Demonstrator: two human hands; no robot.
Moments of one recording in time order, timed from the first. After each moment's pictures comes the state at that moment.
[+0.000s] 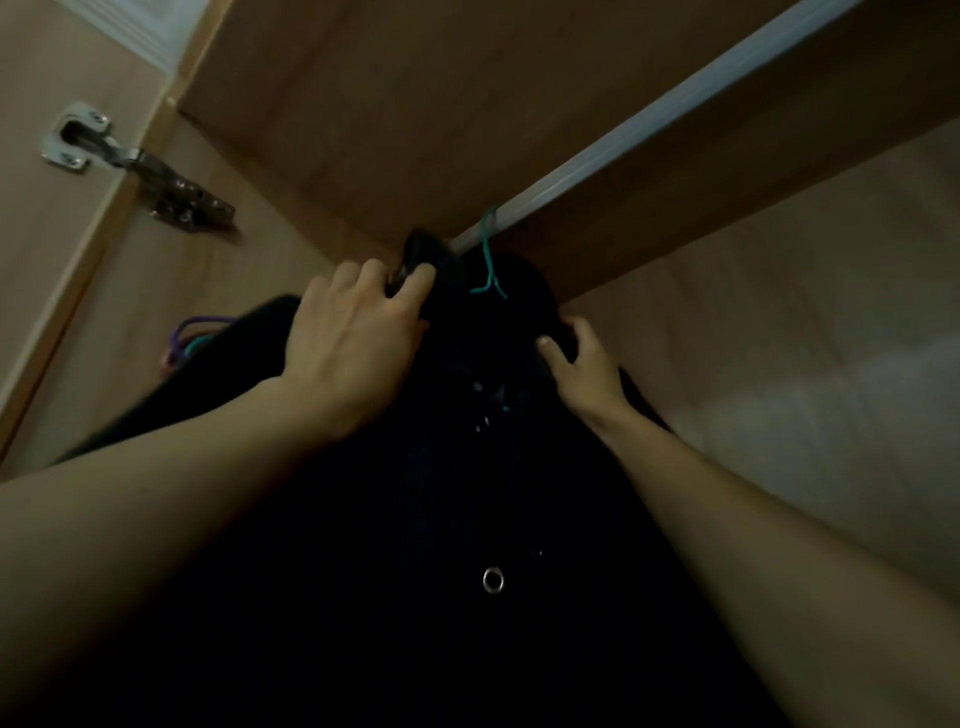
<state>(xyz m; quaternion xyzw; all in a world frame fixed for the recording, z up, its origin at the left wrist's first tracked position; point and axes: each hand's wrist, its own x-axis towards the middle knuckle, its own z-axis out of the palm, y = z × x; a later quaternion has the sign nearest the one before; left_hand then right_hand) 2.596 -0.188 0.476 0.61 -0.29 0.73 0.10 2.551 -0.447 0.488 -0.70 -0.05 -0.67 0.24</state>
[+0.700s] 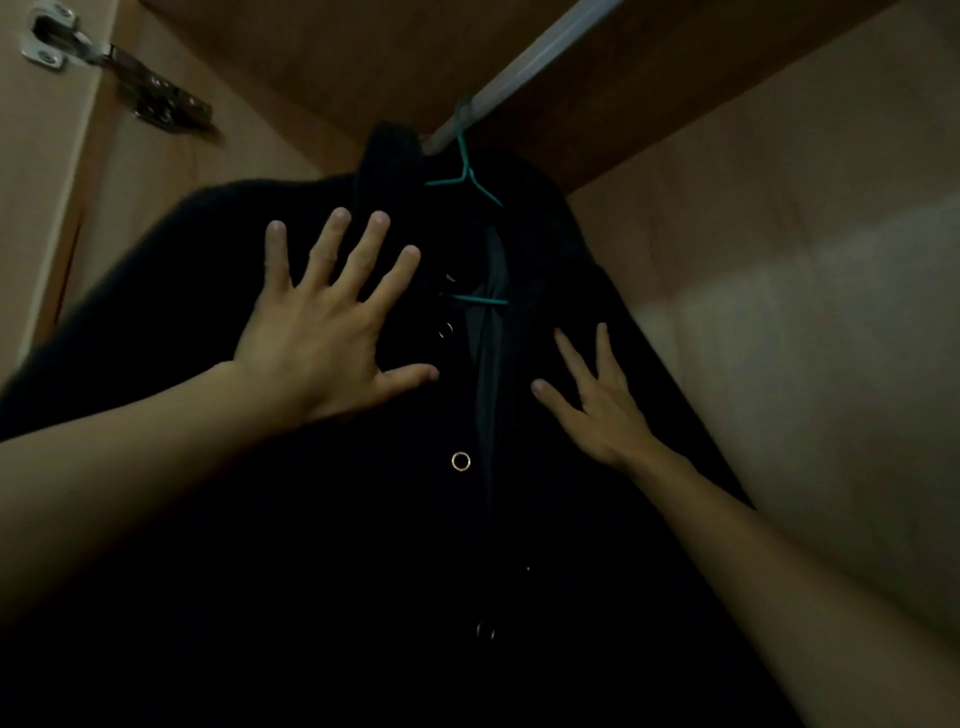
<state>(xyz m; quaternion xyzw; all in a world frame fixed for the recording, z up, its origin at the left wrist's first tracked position) 2.607 -0.174 0.391 0.65 -0.27 0.70 -0.06 2.534 -0.476 0.328 -0.83 0.07 -0.54 0.11</state>
